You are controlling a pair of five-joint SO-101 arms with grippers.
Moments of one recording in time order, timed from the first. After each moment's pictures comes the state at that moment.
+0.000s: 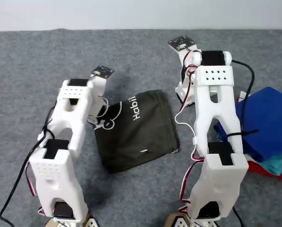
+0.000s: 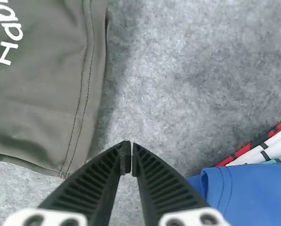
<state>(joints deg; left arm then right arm) -1.1 28.2 -0.7 76.0 -10.4 -5.3 22.1 -29.4 97.1 23.5</state>
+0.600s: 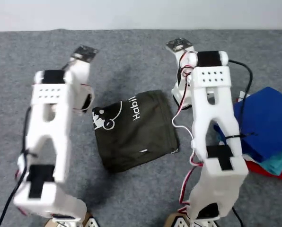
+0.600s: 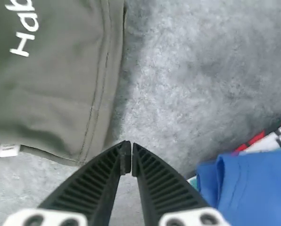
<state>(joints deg) -5.0 2.9 0.9 88.4 -10.5 -7.9 17.1 -26.9 100.6 18.9</state>
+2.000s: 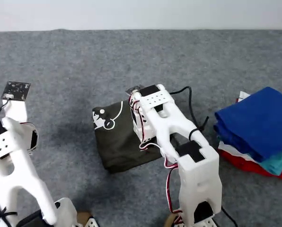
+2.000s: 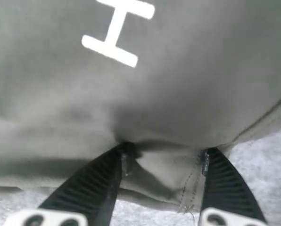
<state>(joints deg) -35.5 -24.4 33.5 79.7 -24.6 -26.8 31.5 -4.4 85.5 2.4</state>
